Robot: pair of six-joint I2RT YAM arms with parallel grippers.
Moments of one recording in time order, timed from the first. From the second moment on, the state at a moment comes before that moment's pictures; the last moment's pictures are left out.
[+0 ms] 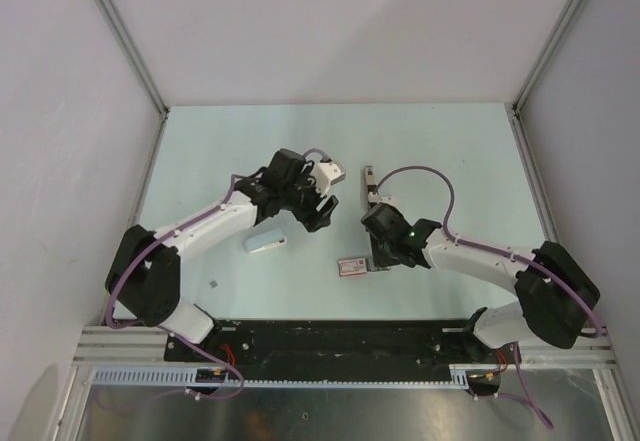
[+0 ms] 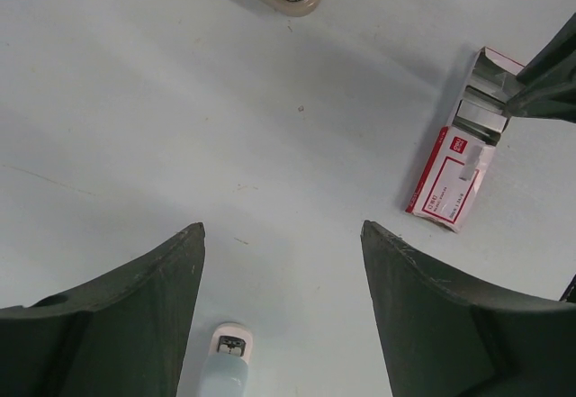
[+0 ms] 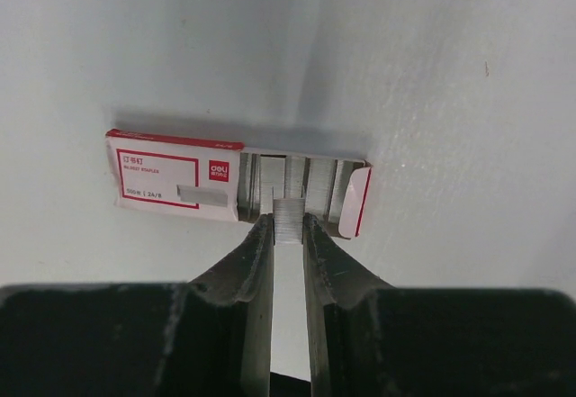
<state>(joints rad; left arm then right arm) -0.62 1.52 1.07 -0.36 0.32 0.27 0.85 1.39 0.81 -0.48 0.21 0.61</state>
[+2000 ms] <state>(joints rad) -0.69 1.50 1.06 -0.36 0.26 0.30 0.86 1.45 0.77 -0.44 0.19 0.61</state>
